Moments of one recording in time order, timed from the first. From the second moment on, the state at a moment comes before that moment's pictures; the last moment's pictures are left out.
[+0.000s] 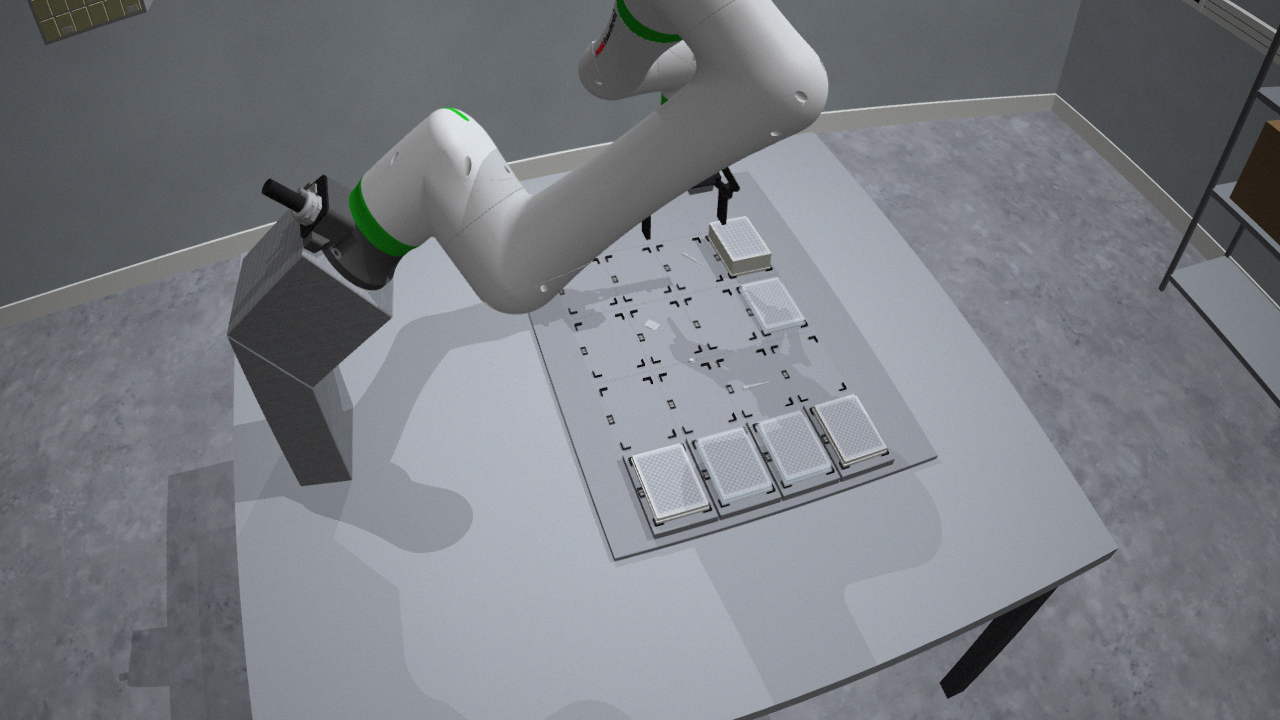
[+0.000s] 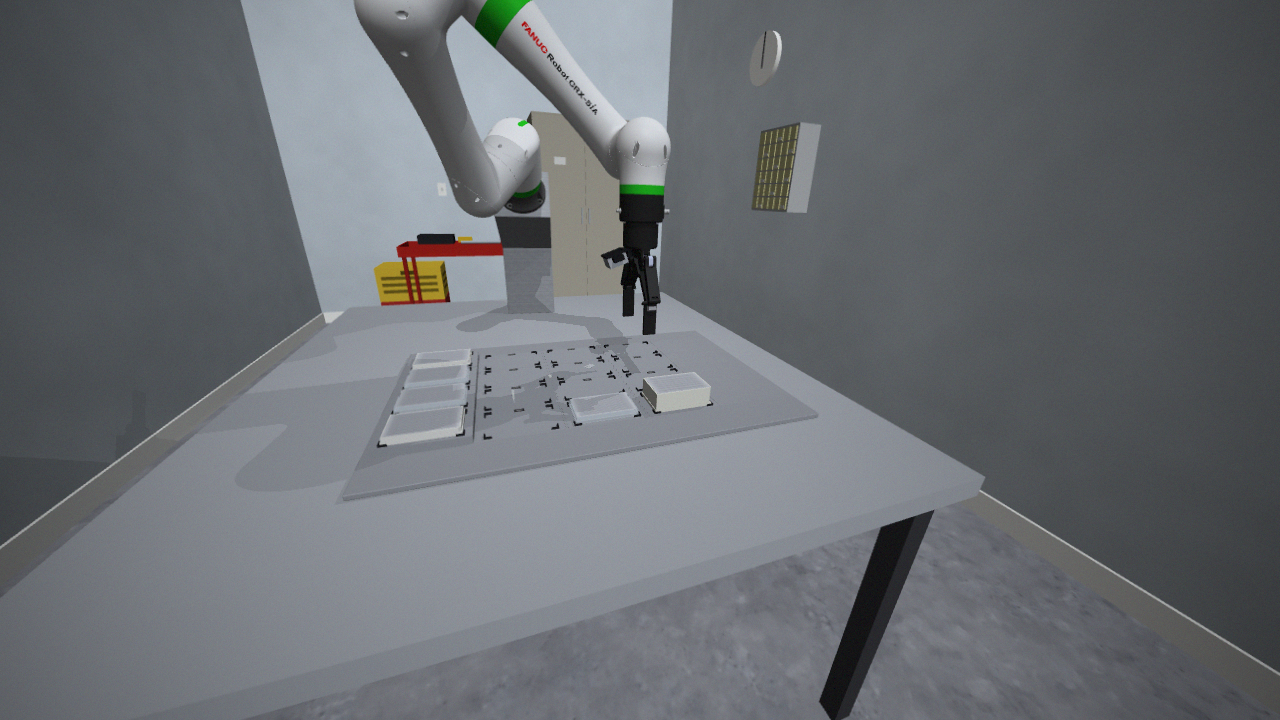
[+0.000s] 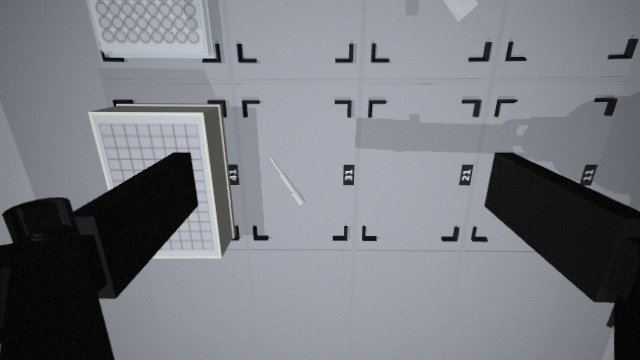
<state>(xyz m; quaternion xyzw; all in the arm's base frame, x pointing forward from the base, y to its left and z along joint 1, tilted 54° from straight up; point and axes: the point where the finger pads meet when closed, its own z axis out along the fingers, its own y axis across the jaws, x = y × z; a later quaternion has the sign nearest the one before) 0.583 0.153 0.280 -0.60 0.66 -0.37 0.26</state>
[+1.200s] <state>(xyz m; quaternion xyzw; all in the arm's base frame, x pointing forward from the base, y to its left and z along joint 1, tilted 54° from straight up) 0.595 0.153 0.295 -0.60 0.66 -0.37 0.26</state>
